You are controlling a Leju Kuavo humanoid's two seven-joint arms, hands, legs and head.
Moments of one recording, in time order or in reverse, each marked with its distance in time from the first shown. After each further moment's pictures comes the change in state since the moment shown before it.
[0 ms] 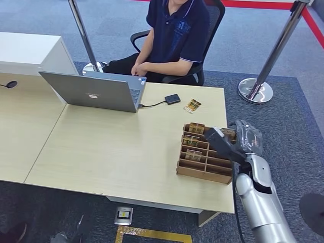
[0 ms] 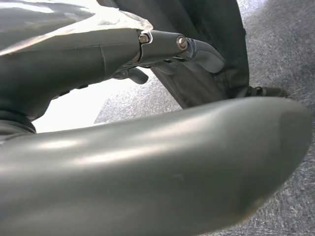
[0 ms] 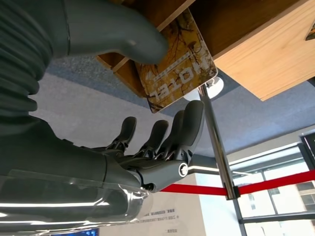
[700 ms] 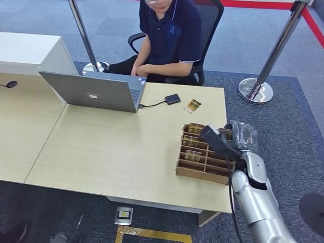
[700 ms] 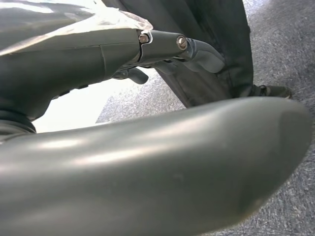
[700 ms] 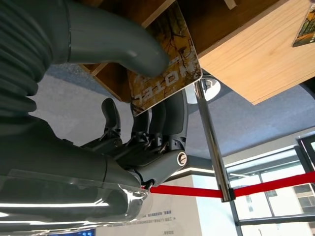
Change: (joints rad) left arm 0.000 0.000 0.000 0.000 0.010 0.002 0.008; right arm -0.035 0.023 0.012 0.050 0.009 -0.007 0.005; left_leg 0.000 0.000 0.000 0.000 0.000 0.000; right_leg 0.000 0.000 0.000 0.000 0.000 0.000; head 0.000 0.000
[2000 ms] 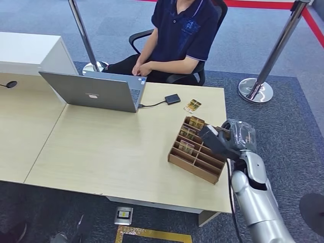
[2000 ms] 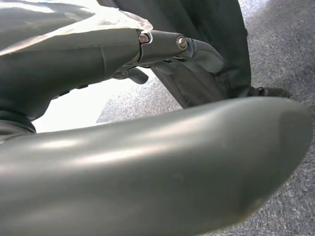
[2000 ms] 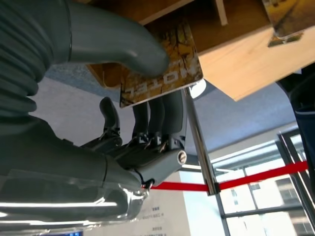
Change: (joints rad) left arm 0.000 0.000 0.000 0.000 -0.016 0.000 -0.001; right arm 0.013 -0.001 0.012 -0.041 -0.013 -0.002 -0.044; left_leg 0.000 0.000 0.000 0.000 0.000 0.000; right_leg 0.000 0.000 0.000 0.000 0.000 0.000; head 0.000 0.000
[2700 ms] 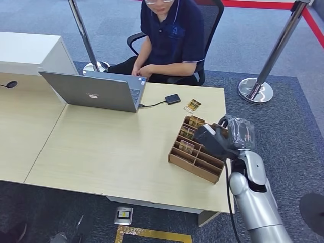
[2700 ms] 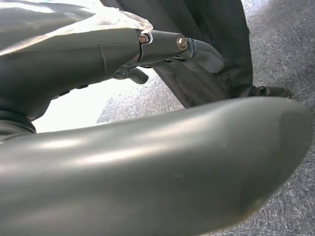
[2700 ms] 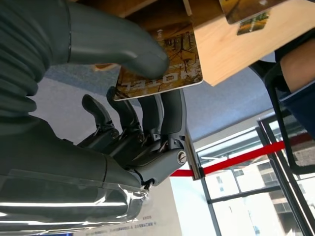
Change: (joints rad) left arm 0.000 0.000 0.000 0.000 0.006 0.000 0.002; right arm 0.036 -0.001 0.044 -0.139 -0.009 0.016 0.008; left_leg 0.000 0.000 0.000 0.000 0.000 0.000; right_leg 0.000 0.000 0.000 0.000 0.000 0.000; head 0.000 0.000
